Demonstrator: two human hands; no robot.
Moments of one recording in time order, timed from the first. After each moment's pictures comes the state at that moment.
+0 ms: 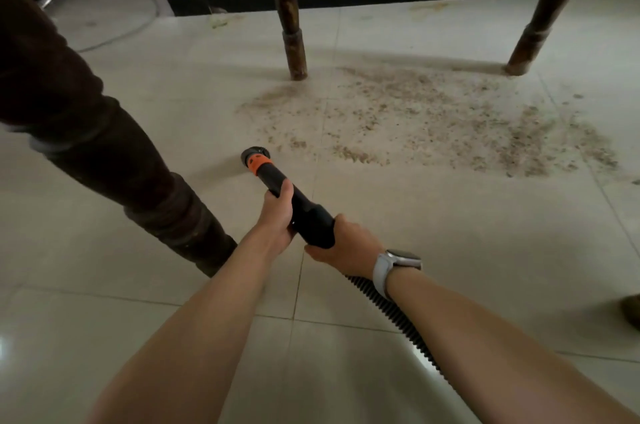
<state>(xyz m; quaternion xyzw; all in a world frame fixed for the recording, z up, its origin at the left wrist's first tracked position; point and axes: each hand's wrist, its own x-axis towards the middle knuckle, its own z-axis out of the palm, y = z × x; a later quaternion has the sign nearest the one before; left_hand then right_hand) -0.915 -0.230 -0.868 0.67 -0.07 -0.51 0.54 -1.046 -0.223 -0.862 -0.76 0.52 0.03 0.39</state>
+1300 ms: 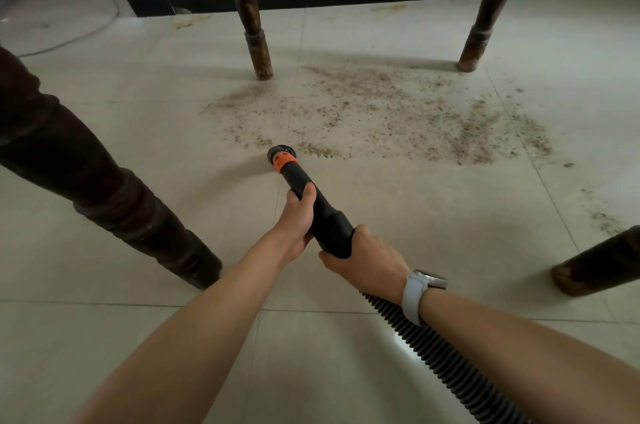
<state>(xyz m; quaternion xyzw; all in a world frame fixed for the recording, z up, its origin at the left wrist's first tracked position) -1.004 -0.220 -0.855 0.65 -0.18 -0.57 0.48 -1.133 -0.184 -0.838 -0.70 0.60 0.00 0.38</state>
